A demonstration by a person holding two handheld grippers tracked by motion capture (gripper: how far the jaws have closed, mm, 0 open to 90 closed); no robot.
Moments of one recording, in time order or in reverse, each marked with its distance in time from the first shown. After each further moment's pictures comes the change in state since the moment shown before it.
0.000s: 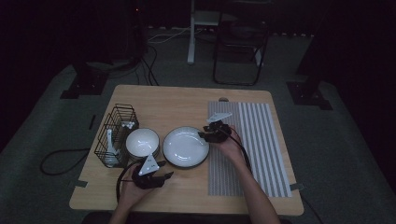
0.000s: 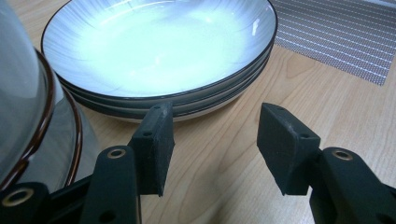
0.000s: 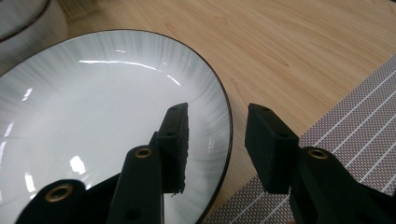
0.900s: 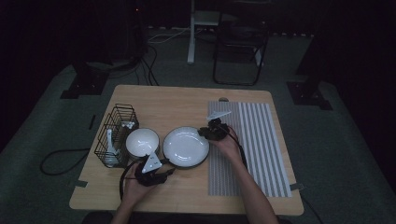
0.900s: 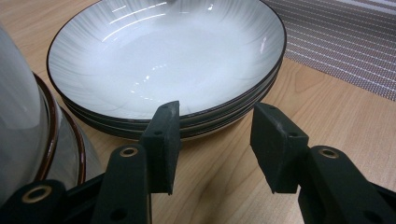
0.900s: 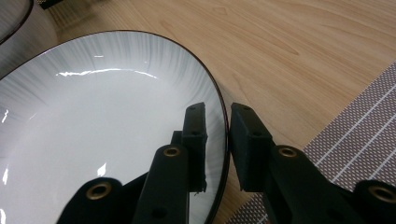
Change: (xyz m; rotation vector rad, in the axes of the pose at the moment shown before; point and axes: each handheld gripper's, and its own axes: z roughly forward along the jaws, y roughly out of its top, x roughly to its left) left arm 0.001 0.008 0.006 -0.012 0.021 0.004; right arm -0.013 -0.003 0.019 0.012 0.058 0.092
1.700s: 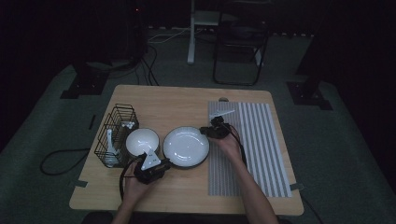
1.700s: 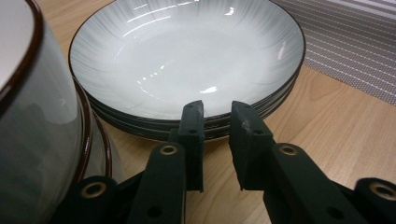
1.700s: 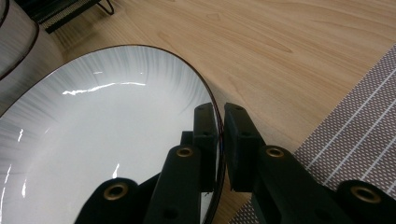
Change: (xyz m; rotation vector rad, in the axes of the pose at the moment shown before) left arm 0.005 0.002 0.000 -0.002 0.041 -0.047; right arm -0.007 0.000 -0.005 -0.019 0.025 0.098
